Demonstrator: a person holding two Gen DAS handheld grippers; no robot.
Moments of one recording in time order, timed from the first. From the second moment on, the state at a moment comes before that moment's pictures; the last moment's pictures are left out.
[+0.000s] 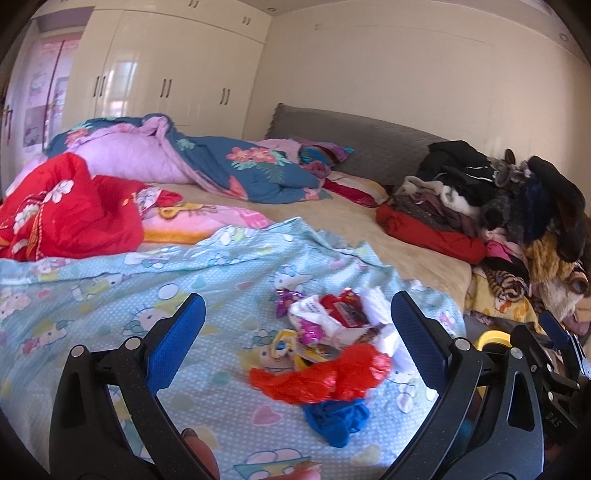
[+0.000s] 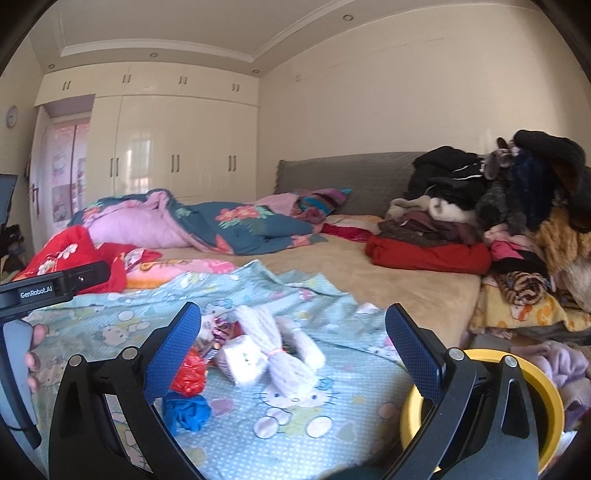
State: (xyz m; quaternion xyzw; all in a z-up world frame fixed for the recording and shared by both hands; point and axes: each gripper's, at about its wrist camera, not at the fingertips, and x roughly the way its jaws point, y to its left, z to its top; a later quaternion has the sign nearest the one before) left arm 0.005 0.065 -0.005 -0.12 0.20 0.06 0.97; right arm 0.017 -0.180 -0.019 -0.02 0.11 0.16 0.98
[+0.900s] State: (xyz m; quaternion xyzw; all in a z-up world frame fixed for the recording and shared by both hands) left arm 0.058 0.065 -0.078 -0.12 0.30 -0.10 0.94; right arm 0.129 -0.183 -0.088 -0.03 0.31 0.19 0.93
